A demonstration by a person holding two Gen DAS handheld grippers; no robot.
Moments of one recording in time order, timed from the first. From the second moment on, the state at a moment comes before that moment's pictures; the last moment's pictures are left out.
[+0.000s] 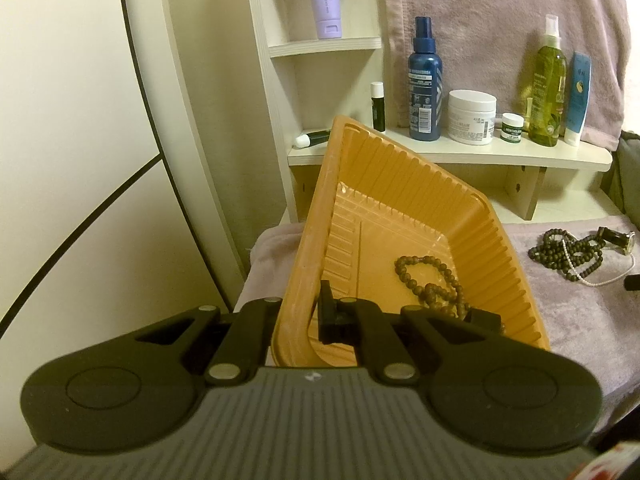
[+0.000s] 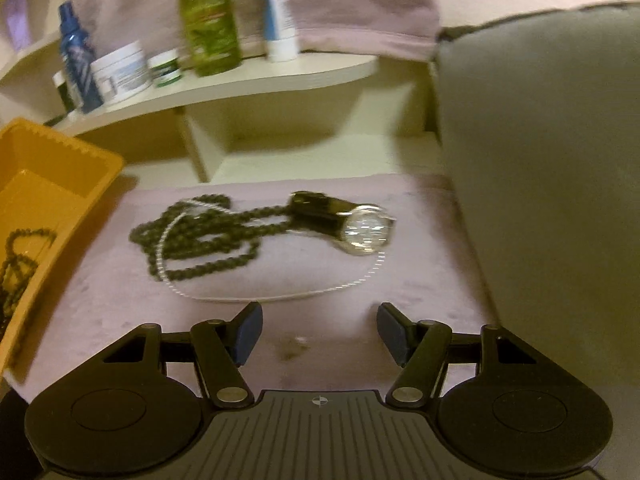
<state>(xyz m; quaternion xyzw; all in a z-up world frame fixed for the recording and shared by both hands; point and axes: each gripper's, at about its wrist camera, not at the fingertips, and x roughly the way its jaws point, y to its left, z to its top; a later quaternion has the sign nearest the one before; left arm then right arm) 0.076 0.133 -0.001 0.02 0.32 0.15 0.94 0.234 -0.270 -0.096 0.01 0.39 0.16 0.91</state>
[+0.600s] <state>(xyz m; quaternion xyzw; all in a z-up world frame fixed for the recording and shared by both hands) 0.076 0.136 -0.003 0.02 0.32 0.15 0.93 0.268 -0.280 -0.092 0.02 0.34 0.14 0.93</state>
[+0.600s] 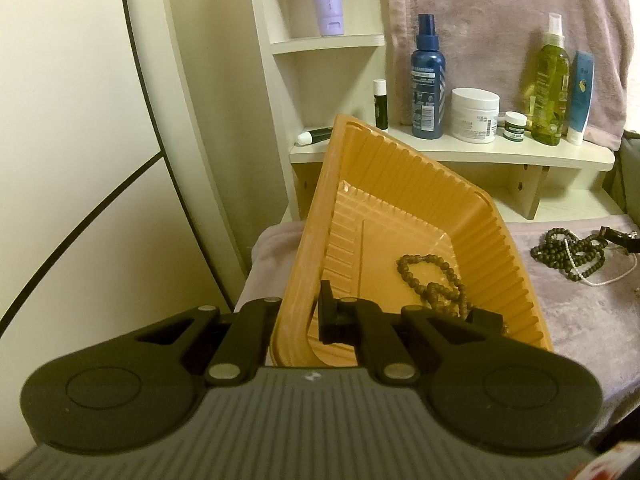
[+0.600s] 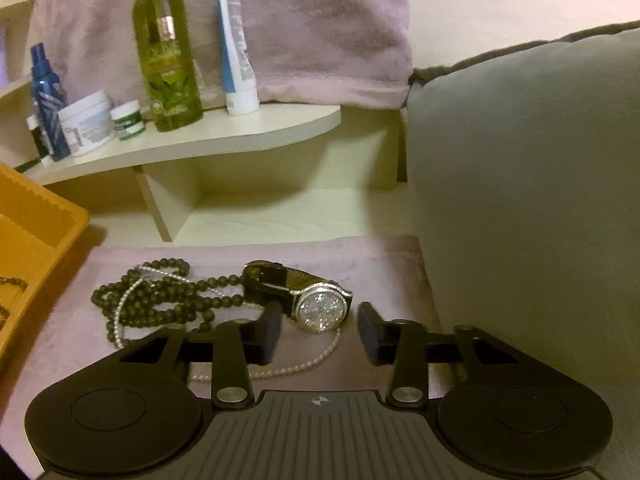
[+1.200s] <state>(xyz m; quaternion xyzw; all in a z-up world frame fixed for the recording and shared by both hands) 0.077 0.136 -0.004 0.02 0.32 0.15 0.93 0.281 -0.271 -0.100 0.04 0.34 0.15 0.93</state>
